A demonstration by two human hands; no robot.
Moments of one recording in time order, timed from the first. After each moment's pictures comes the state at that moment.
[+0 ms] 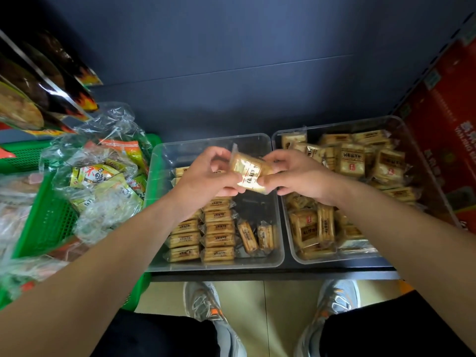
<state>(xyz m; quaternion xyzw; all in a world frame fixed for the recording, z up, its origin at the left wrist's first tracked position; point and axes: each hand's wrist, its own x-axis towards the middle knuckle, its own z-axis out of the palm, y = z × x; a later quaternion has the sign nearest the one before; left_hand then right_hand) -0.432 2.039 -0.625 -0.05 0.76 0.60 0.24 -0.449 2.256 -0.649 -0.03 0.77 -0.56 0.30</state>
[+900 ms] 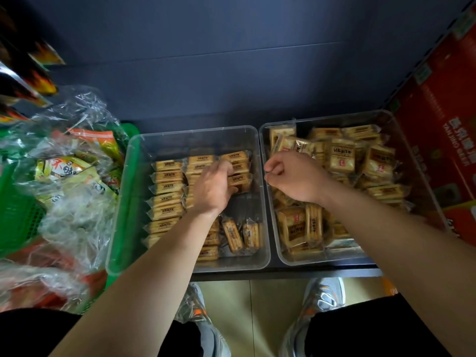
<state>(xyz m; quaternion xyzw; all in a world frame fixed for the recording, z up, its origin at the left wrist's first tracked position) -0.461 2.068 -0.774 0.04 0.98 0.18 0.04 -0.452 2.270 -0.678 -0.03 0.92 -0.33 0.20</state>
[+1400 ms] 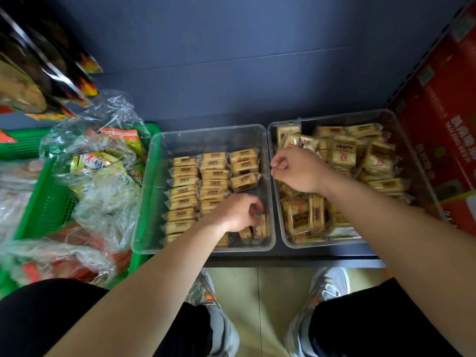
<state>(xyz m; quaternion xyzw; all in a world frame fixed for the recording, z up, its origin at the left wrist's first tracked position) -0.405 2.081 -0.737 0.12 0.91 0.24 0.33 -0.442 2.269 -0.666 -0.05 0.92 -0.32 0.20</state>
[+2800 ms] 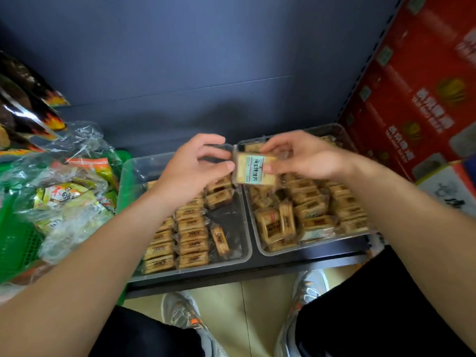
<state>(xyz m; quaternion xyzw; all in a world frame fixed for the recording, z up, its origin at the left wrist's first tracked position) -0.432 2.078 -0.595 0.06 0.81 0.56 0.15 -0.438 2.327 -0.592 -0.07 0.84 -0.49 0.22</state>
